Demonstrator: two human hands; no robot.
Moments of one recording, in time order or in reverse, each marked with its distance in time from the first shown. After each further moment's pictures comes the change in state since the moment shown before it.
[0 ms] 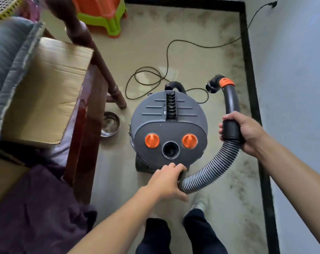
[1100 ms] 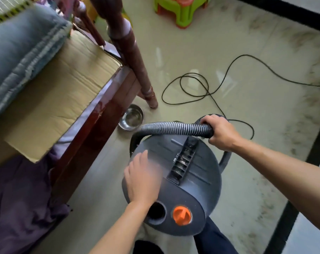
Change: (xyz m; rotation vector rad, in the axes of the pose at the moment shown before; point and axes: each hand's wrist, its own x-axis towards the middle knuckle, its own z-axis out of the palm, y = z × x) left_hand 0.127 -0.020 -0.071 -0.237 0.974 -0.873; right_hand 0.278 -0.091 0.116 -1.582 -0.594 -0.718
